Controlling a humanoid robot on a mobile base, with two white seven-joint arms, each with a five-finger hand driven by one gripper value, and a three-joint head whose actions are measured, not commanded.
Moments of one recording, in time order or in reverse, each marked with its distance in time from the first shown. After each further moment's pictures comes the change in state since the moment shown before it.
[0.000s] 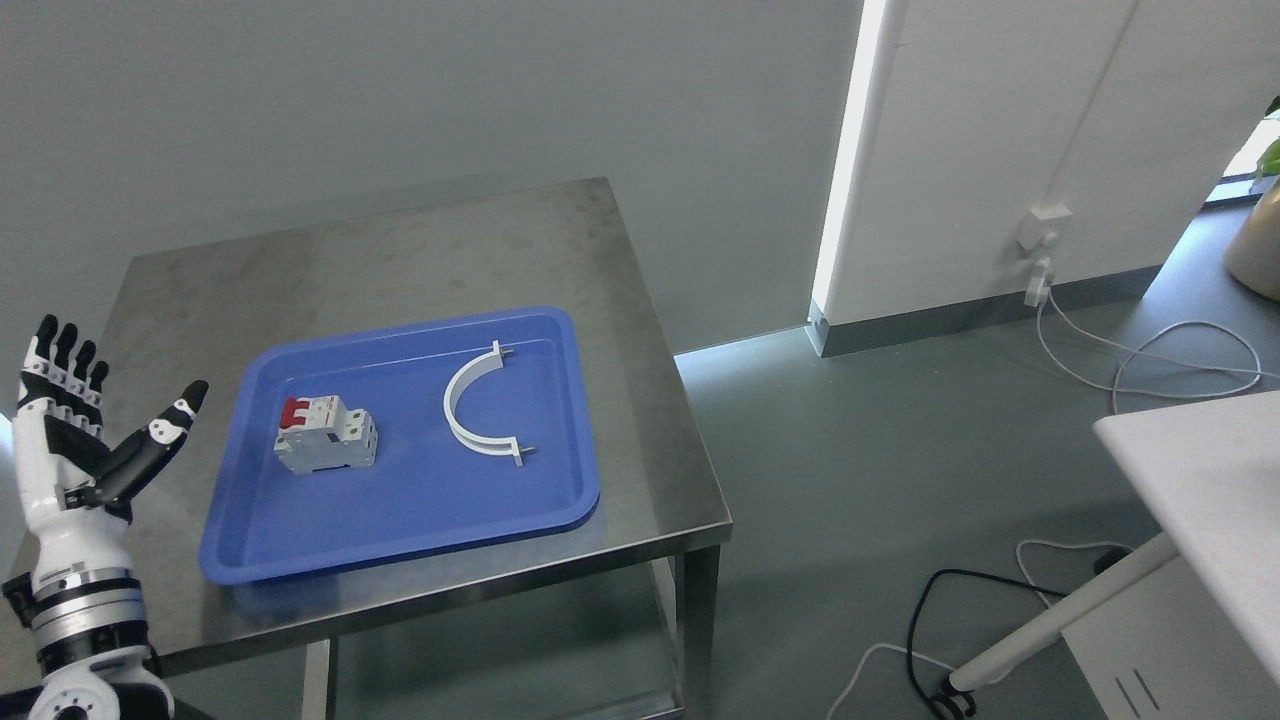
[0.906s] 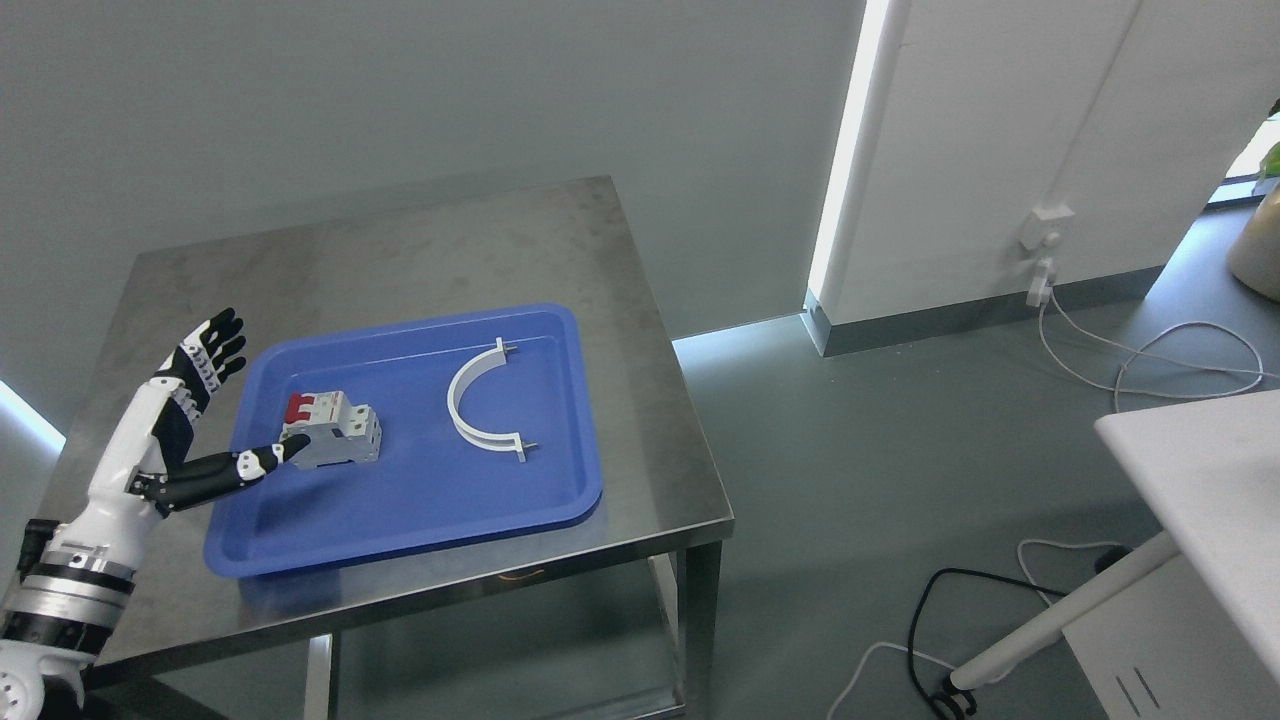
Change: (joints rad) left arm 0.013 0.245 -0.098 0.020 -0.061 0.050 -0.480; right arm 0.000 0.000 0.000 0.000 0.000 0.000 -0.002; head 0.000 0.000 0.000
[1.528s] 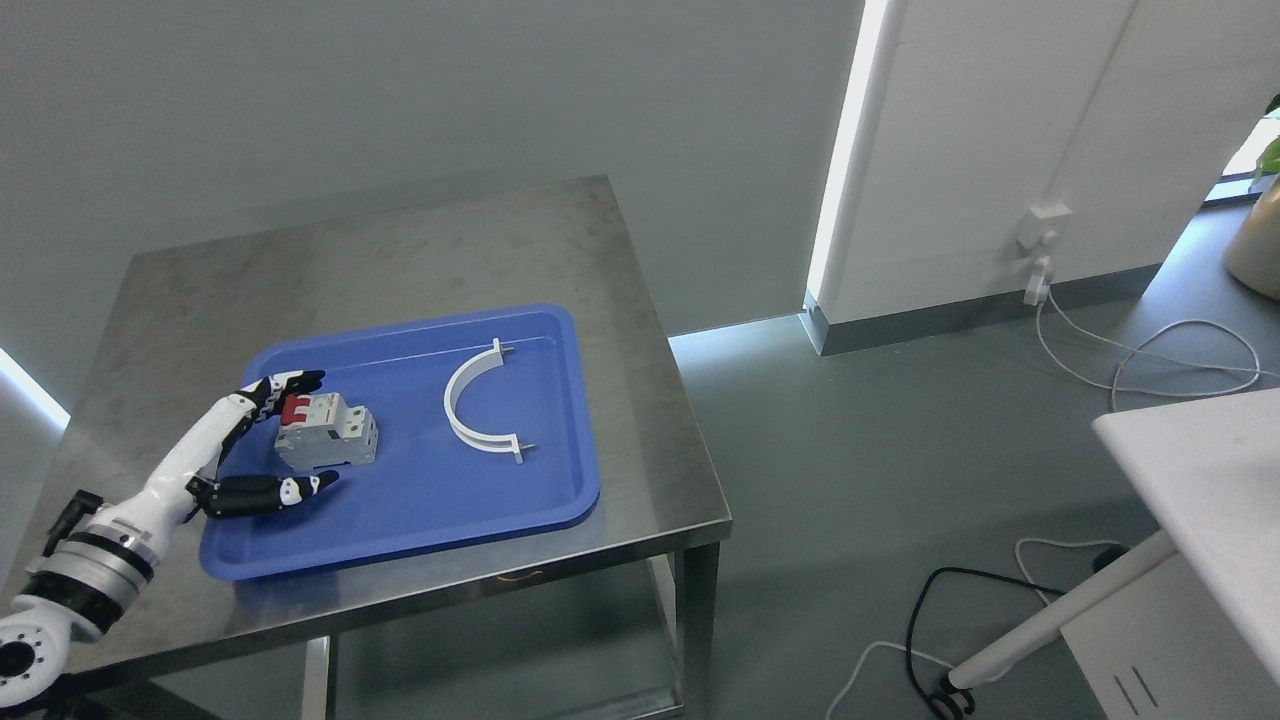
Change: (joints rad) left arm -0.035 0.107 -0.112 0.029 -0.239 0.054 -0.075; right arm 0.000 0.000 0.000 0.000 0.000 0.000 0.000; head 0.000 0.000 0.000
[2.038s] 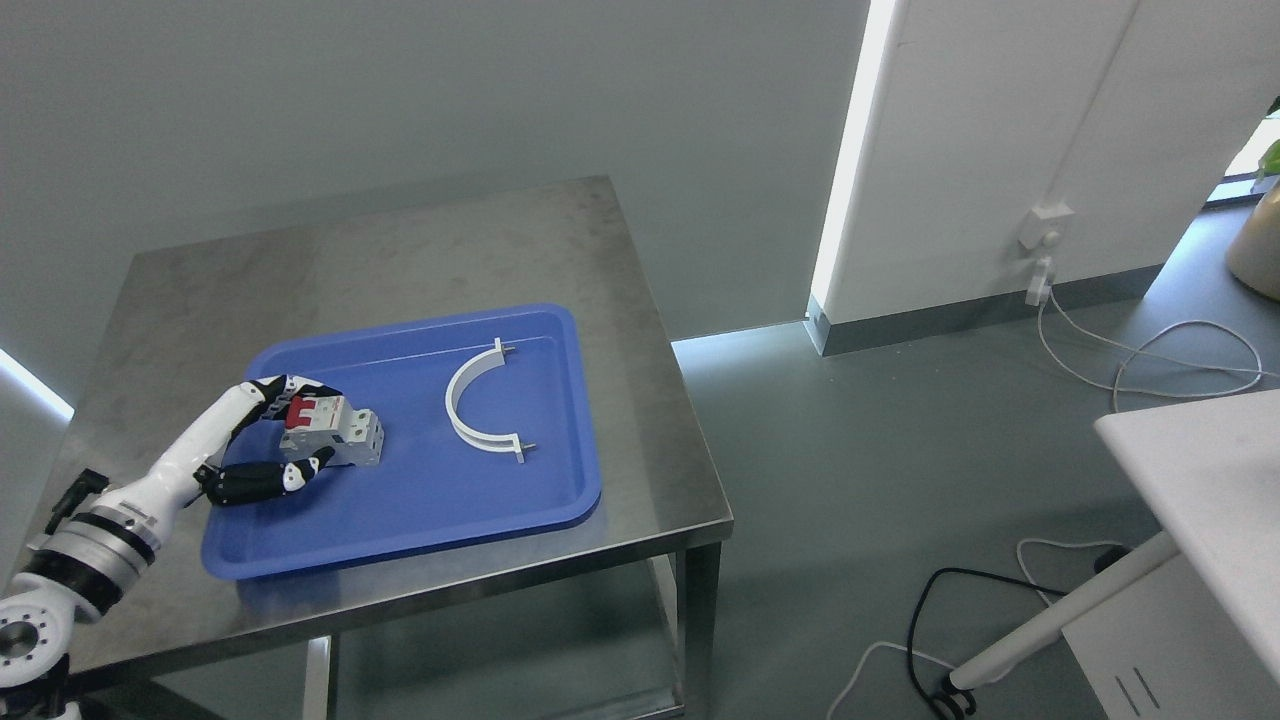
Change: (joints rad) left arm -0.035 0.021 -0.024 0.033 -0.049 -0.086 -0.014; right arm 0.000 0.000 0.000 0.000 0.000 0.000 0.000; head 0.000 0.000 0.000
